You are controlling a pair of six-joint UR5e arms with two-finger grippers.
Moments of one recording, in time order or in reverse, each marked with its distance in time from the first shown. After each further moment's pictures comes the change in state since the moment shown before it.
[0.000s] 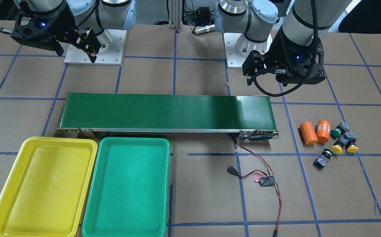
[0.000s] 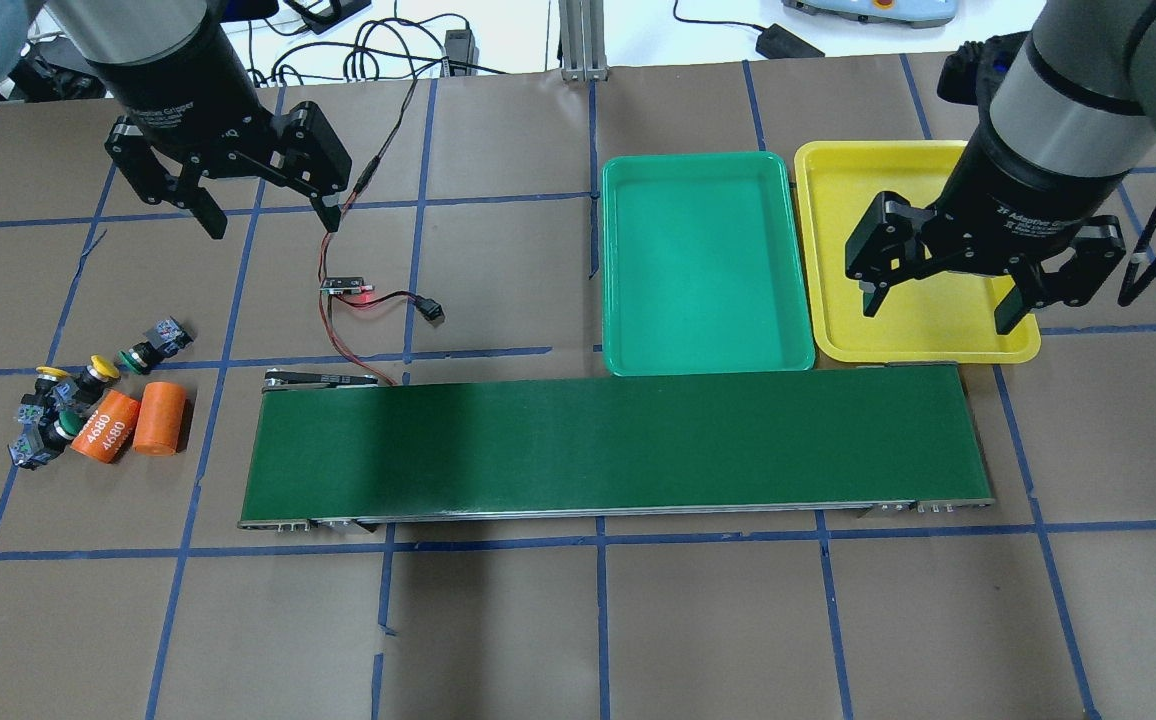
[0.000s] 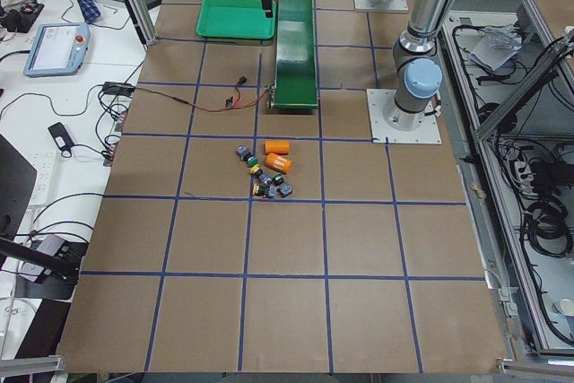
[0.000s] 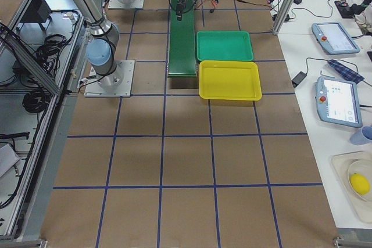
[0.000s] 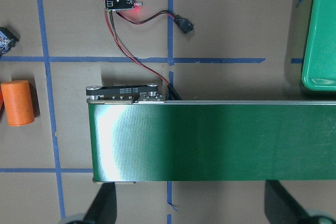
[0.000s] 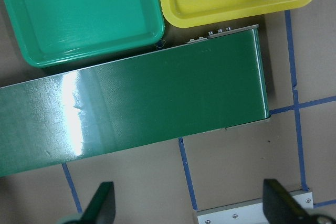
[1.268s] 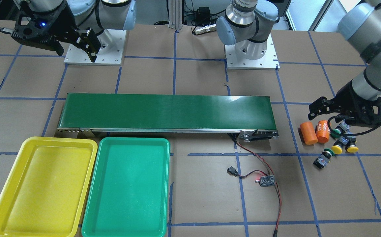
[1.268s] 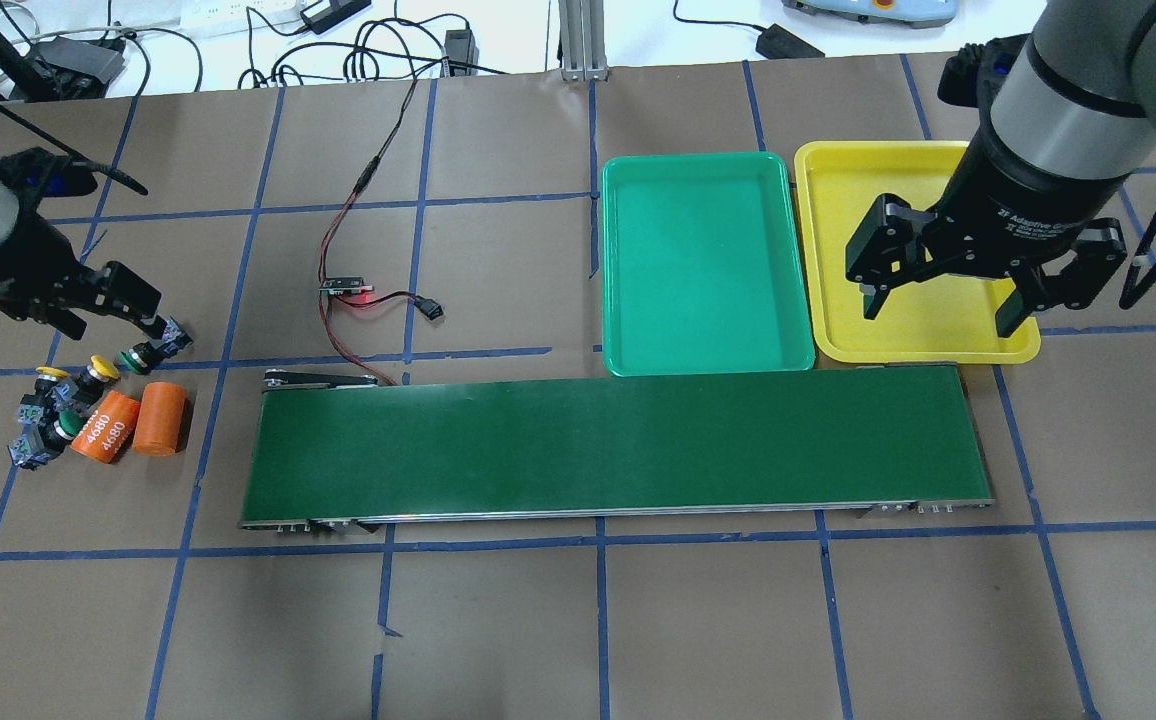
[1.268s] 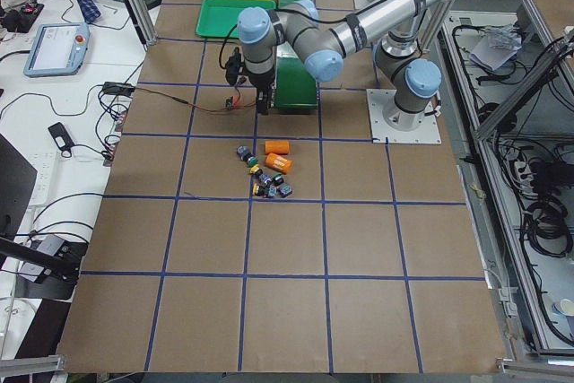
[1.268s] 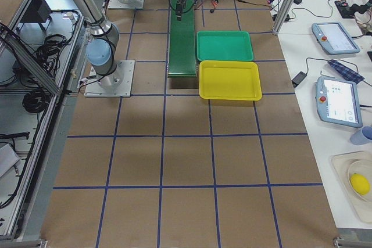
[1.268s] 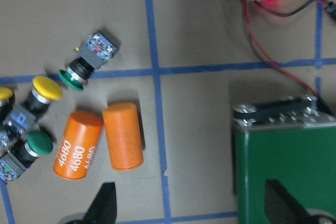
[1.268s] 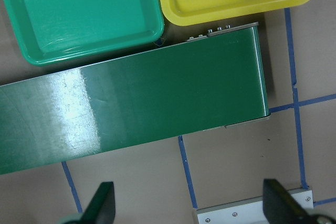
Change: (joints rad) left arm 0.495 -0.061 -0.464 0.575 -0.006 0.572; right arm 0.000 -0.002 0.000 0.006 0.000 0.002
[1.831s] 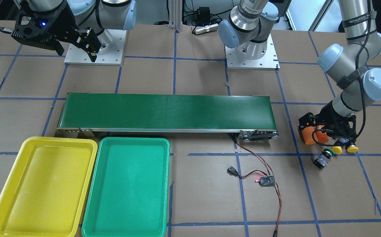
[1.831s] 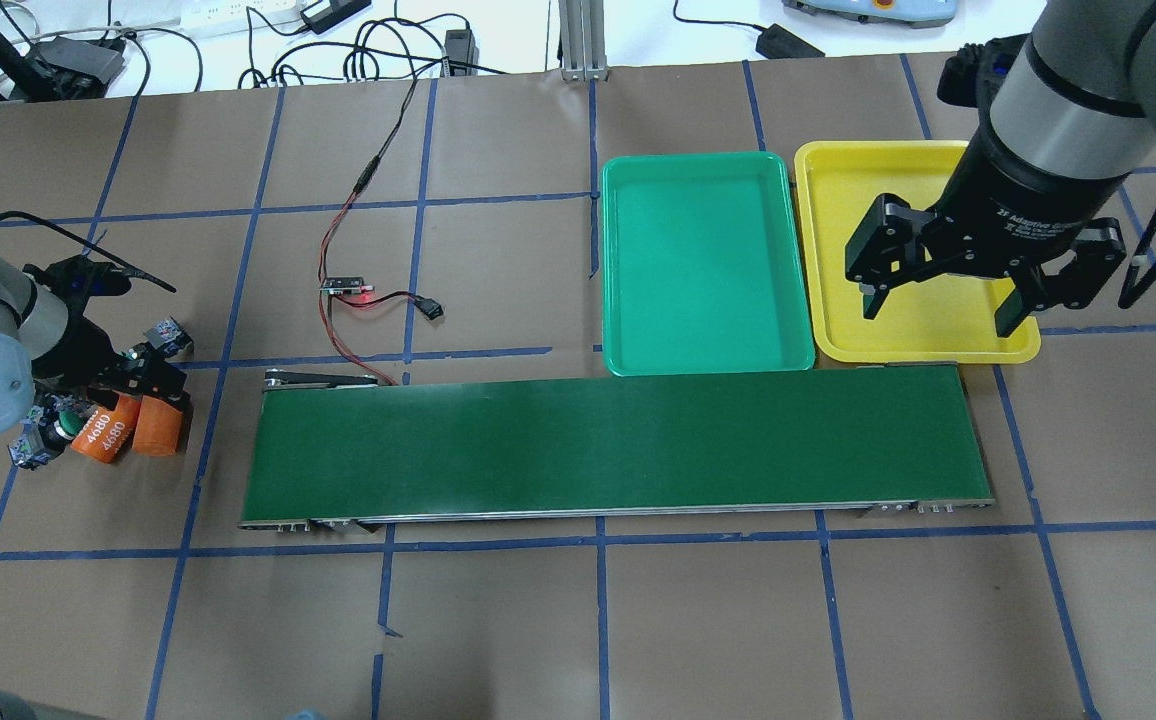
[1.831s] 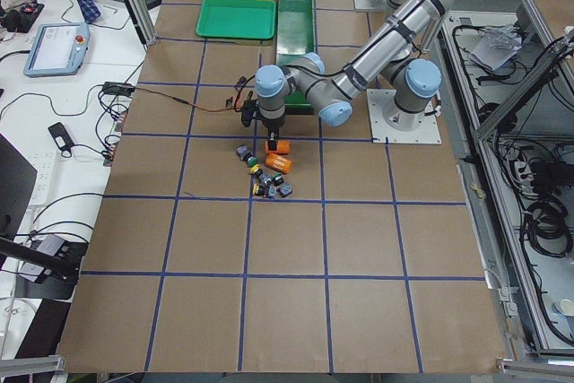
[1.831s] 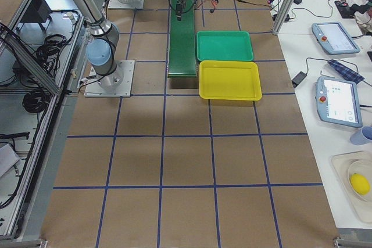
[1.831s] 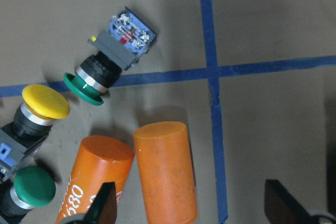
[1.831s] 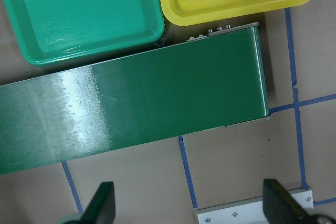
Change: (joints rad) left arm 0.085 -0.114 -0.176 0.249 0.000 0.066; right arm 0.000 0.000 0.000 0.000 0.000 0.000
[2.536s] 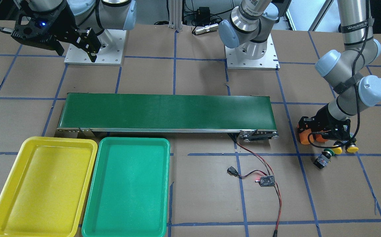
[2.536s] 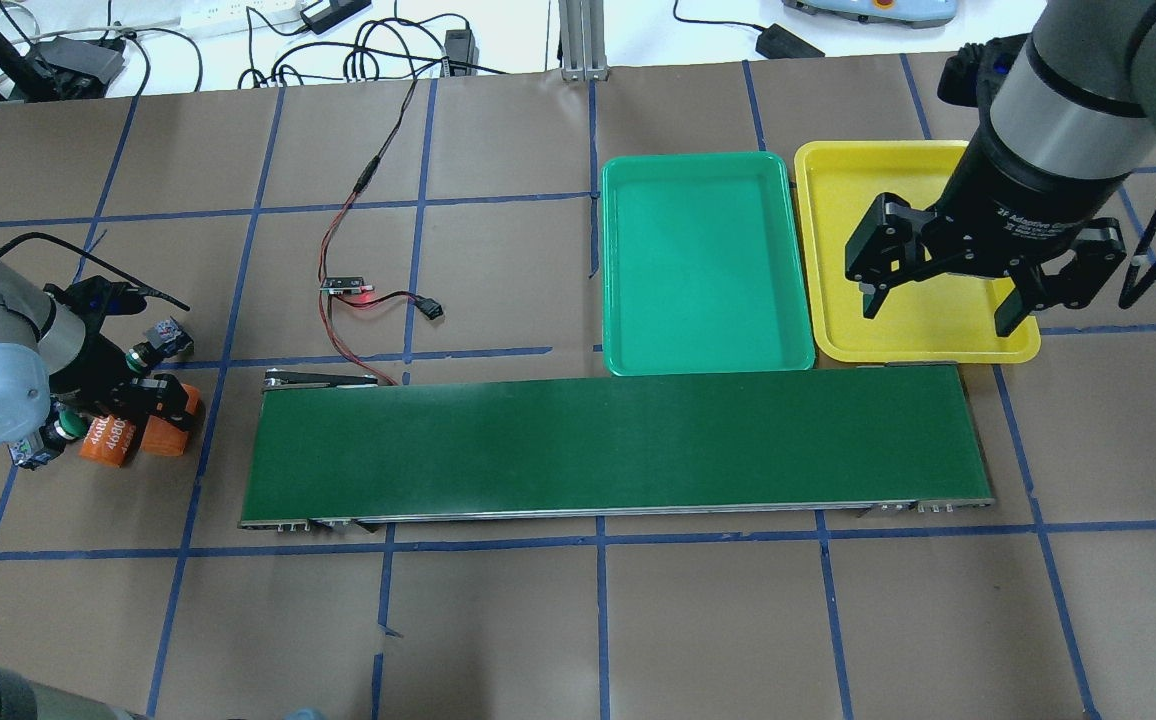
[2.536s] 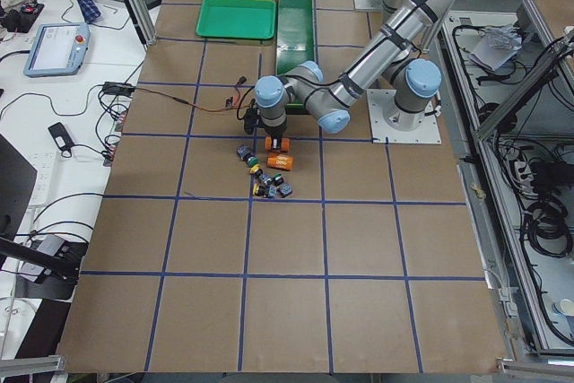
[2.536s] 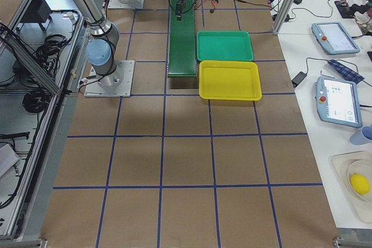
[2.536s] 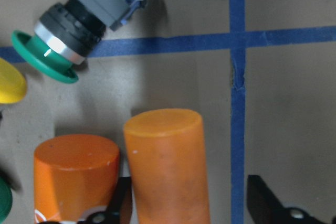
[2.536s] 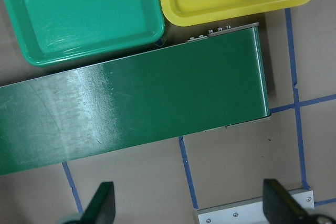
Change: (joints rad) left arm 0.002 -0.031 -0.009 0.005 0.003 -0.001; right arm 0.000 -0.001 0.001 -0.003 0.001 0.002
